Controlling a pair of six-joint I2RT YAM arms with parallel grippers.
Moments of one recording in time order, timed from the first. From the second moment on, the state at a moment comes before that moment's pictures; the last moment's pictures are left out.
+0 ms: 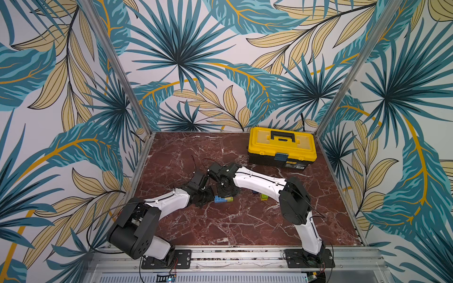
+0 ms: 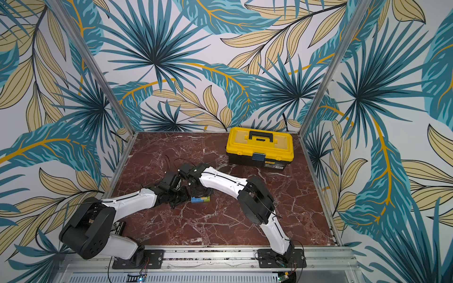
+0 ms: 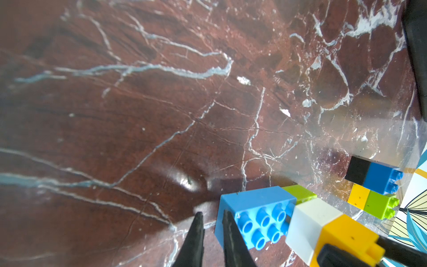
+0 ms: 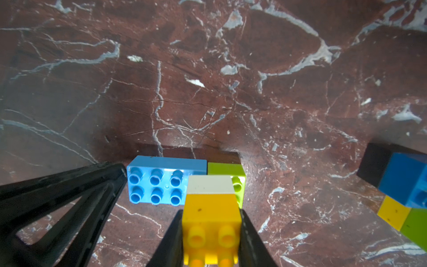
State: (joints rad) left arm -0.46 1.47 0.66 -0.25 0.21 -0.88; right arm 0.93 2.15 1.81 -1.08 0.16 0.78
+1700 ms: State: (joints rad) left arm -0.46 1.47 0.66 -0.21 0.23 -0.90; right arm 0.95 1.94 1.79 -1.17 0.25 0.77
